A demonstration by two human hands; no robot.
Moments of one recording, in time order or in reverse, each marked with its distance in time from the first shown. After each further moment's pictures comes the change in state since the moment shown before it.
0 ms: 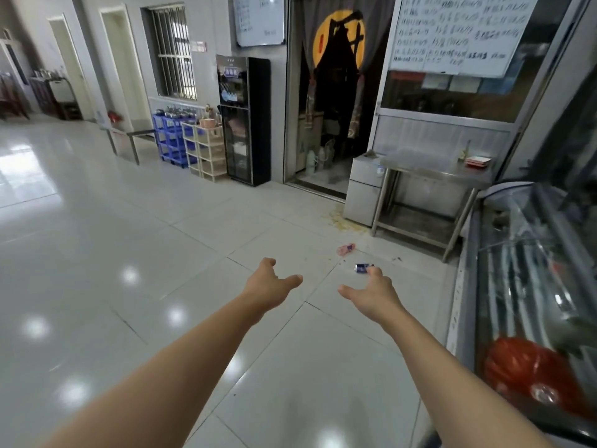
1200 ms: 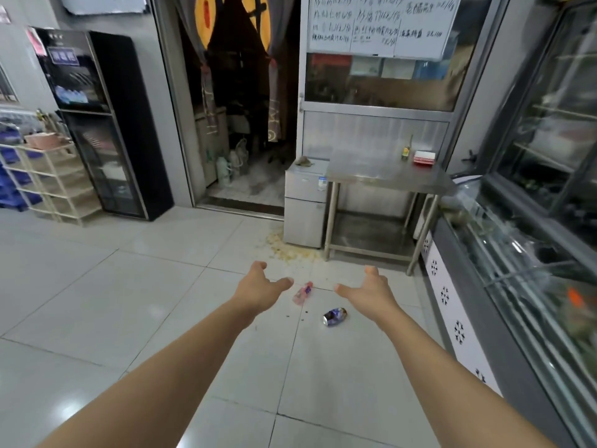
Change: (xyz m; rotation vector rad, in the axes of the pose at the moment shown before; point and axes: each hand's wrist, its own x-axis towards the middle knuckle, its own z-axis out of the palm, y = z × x) left_hand 0.723 0.176 0.033 0.110 -0.313 0.123; right_hand 0.650 -0.138 0.018 0.100 0.288 0.268
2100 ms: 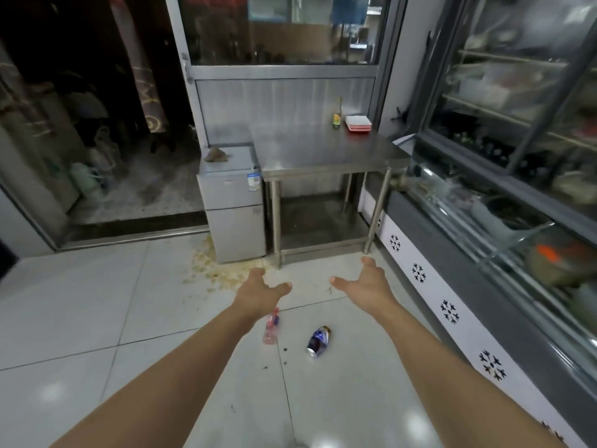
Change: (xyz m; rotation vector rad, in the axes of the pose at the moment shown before) left_hand 0.495 0.069 -0.003 0.167 -0.404 0.089; right_hand 0.393 -0.104 0.096 0.133 0.279 0.314
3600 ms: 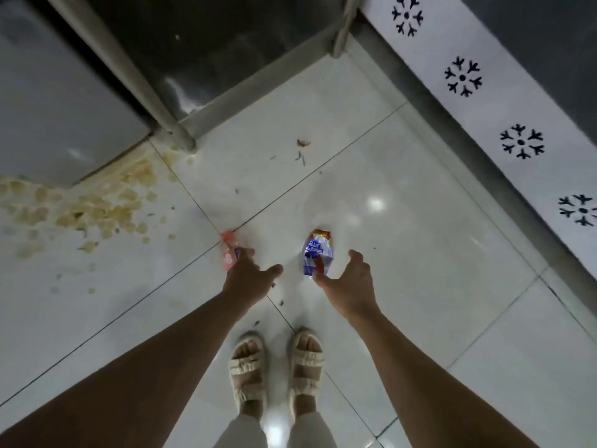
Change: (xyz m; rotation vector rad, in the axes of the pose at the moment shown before) left_hand 0.574 -0.237 0.227 0.463 -0.553 -0.302; right_hand 0.437 0.276 0.329 0.003 0.043 0.753
